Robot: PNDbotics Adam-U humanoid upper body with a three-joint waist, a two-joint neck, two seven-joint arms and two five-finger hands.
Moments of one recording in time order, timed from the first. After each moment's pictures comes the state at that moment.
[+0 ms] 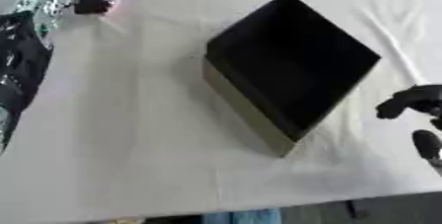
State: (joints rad) left arm -1.12 0.54 0.05 -0.52 -1.17 -0.14 -0.08; right arm -0.14 -0.32 -0.02 -1.89 -0.15 -0.42 0.74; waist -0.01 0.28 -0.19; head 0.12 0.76
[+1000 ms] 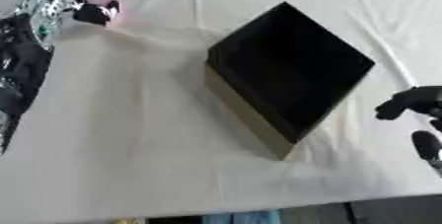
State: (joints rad) left arm -1.10 0.54 0.03 -0.59 -1.02 -0.24 -0.18; right arm -0.13 -0.32 -0.02 -1.89 -0.15 -0.43 0.73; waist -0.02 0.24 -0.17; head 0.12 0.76
